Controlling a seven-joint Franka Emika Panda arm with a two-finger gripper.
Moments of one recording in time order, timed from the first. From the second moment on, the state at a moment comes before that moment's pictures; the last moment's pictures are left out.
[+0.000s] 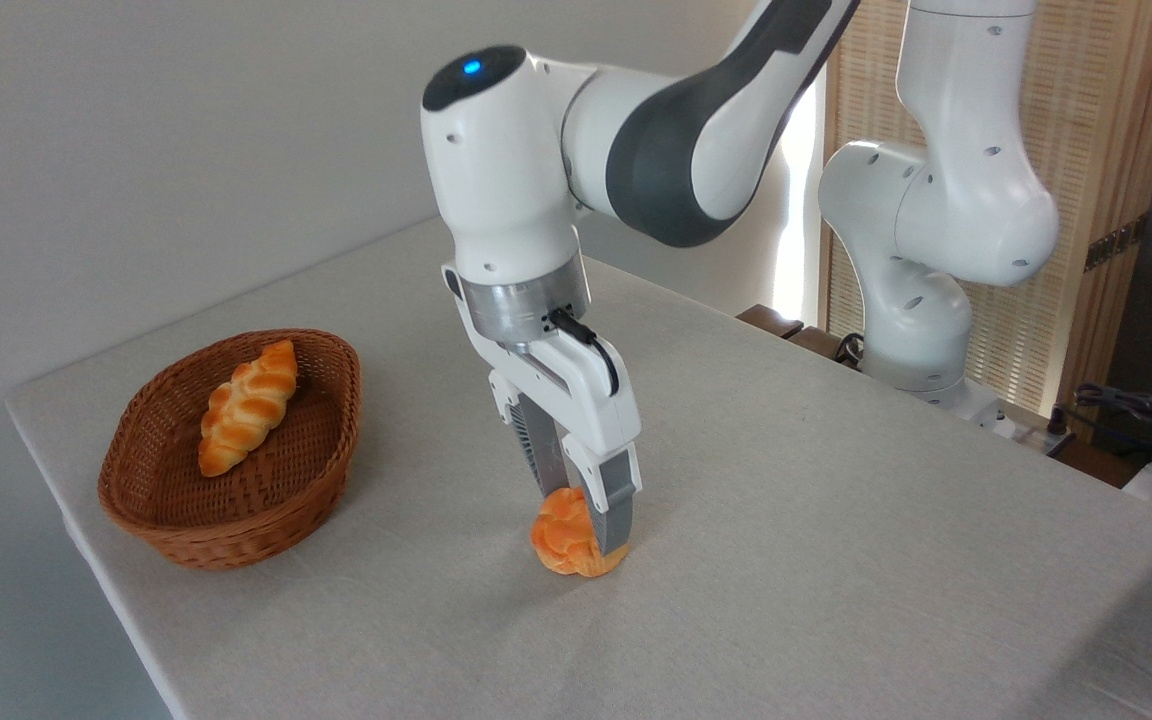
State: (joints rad) arm -0.06 -0.14 0.03 -2.25 0.04 2.05 0.86
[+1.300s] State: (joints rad) arm -0.06 -0.11 0.02 -2.13 -0.27 2.05 0.93
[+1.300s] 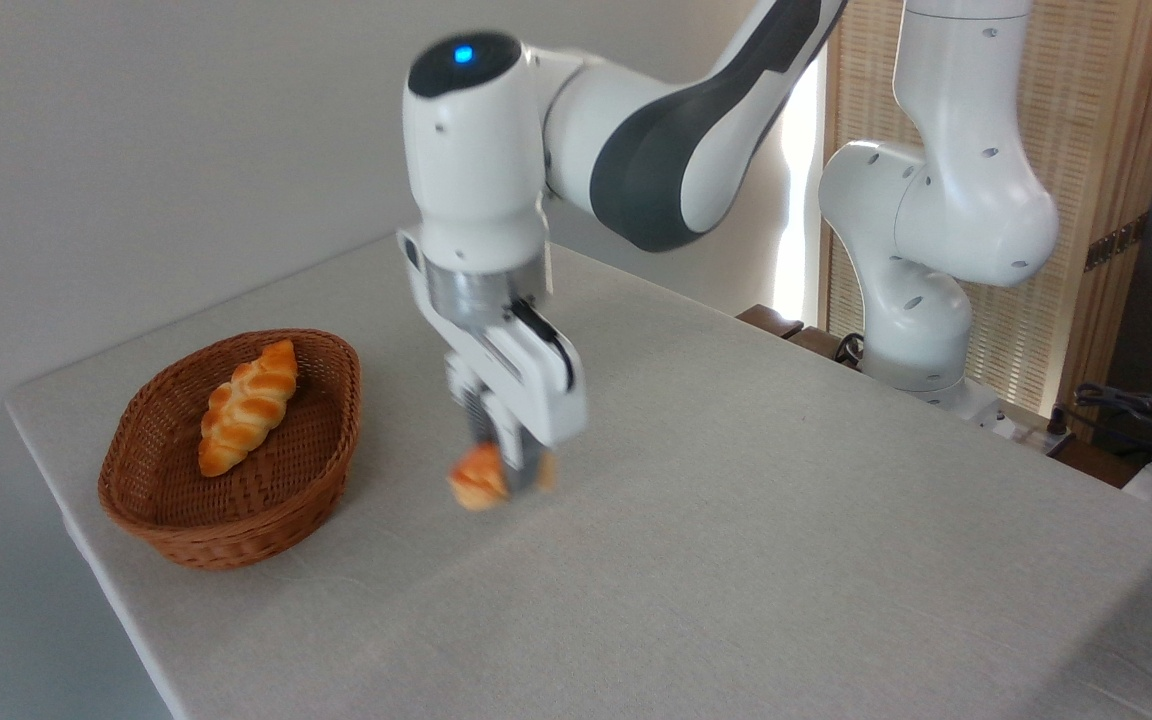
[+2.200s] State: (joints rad) arm -0.14 0.46 -0.19 -1.61 -0.50 2.42 0.66
